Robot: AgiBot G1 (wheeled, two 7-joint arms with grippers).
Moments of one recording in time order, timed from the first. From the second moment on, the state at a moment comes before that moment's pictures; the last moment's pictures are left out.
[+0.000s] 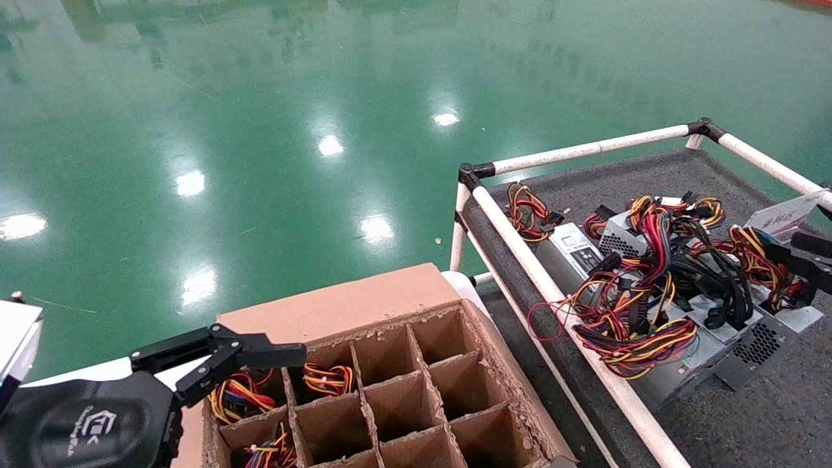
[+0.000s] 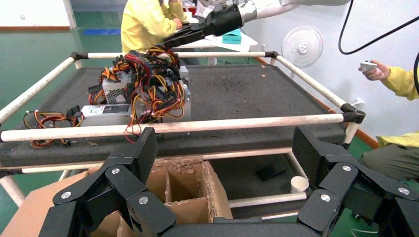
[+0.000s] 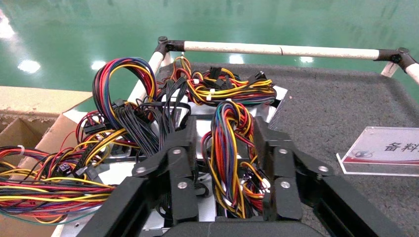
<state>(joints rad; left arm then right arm) -1.09 0.59 0.34 -1.27 0.69 1.47 -0.16 1.67 -0.53 -0.69 -0.02 -0.81 -1.45 -0.23</state>
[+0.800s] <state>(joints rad) -1.09 0.59 0.34 -1.27 0.69 1.47 -0.16 1.73 -0.56 -0.69 0.05 -0.82 -1.48 -0.20</state>
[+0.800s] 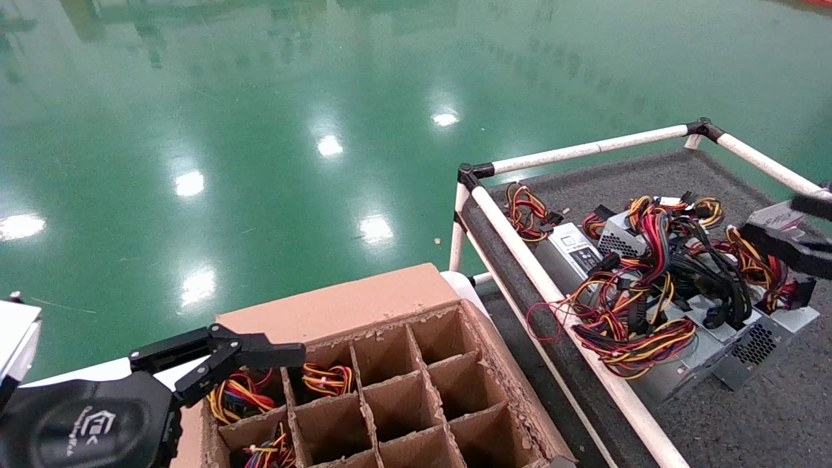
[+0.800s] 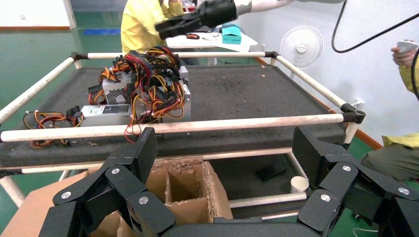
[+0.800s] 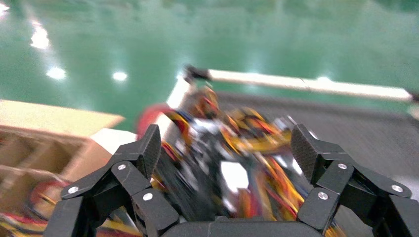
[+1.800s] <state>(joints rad) -1.09 0.59 0.34 -1.27 0.69 1.47 -0.16 1.63 -0.60 -0.62 0.41 -0.82 -1.49 -0.07</state>
